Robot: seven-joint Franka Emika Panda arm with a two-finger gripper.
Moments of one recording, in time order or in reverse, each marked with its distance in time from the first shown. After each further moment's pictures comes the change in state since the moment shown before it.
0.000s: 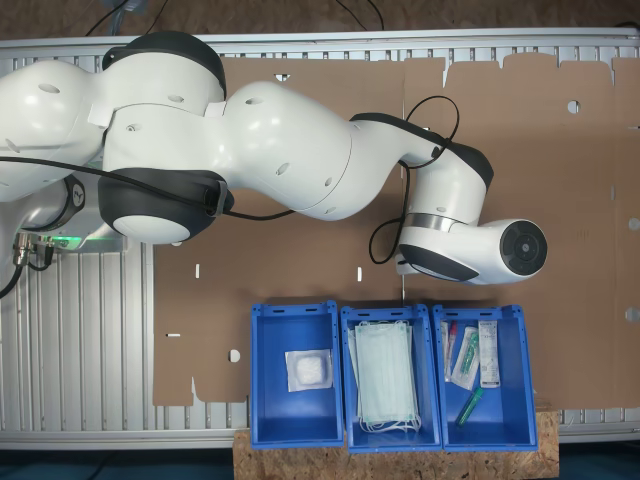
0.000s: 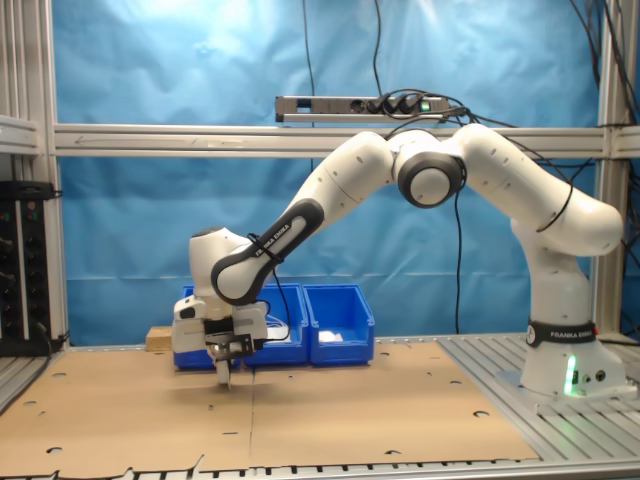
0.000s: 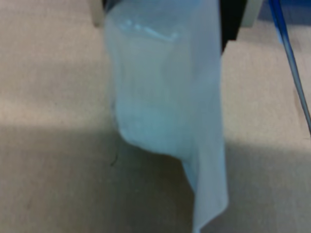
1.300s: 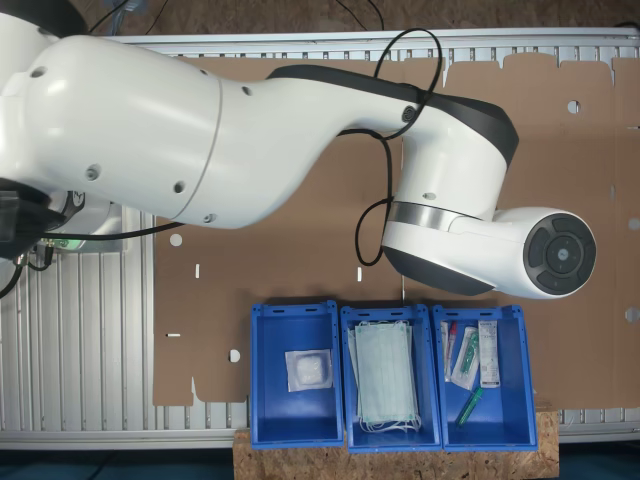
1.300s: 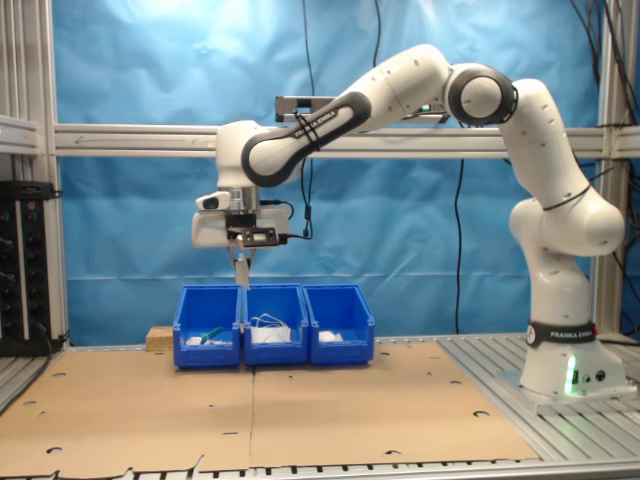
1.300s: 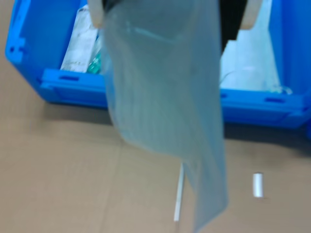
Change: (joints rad) arm 0.052 -0.534 0.000 -0.263 -0.128 -0.168 0.000
